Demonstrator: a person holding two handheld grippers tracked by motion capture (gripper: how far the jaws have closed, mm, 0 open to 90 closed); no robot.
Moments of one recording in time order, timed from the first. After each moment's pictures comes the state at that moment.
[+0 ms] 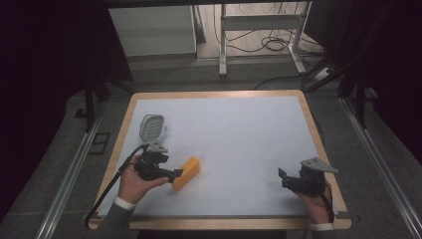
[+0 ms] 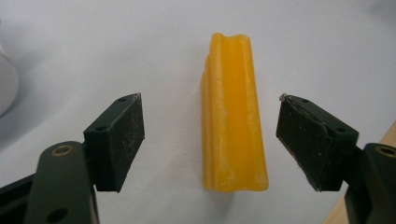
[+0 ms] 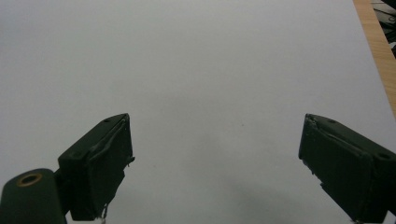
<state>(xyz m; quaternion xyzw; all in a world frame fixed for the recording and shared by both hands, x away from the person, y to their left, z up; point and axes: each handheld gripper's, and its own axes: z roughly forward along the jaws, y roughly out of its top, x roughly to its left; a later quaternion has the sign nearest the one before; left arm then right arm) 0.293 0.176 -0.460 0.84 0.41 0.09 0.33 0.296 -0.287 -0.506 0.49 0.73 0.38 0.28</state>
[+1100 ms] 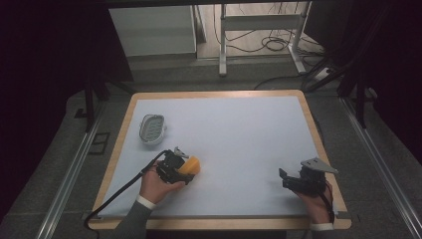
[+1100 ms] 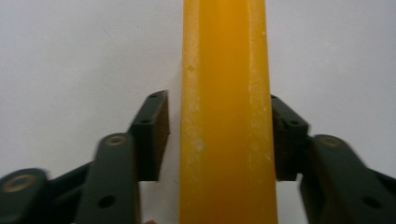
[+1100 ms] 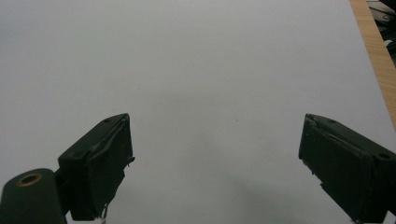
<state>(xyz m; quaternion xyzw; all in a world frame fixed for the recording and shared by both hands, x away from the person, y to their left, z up) 0.313 0.131 -0.504 0.86 0.43 0.07 0.25 0.297 -0.289 -0.509 0.50 0.73 0.38 0.28</state>
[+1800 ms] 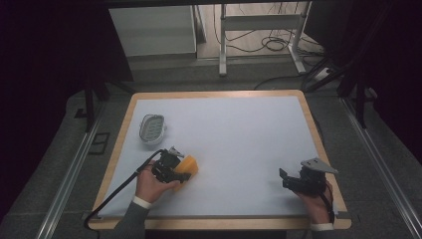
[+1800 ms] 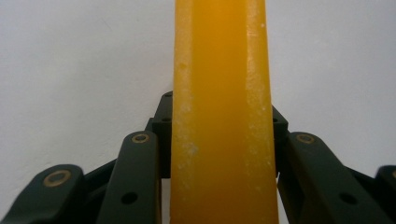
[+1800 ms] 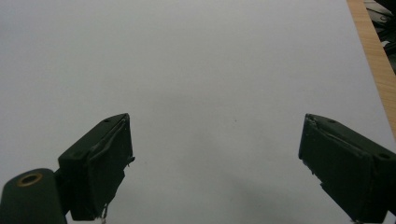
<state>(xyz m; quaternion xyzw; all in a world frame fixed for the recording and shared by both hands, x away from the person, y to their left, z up) 0.312 0.149 -0.498 0.86 0.43 0.04 0.28 0.296 -0.289 -0.508 0.50 0.73 0.38 0.28</state>
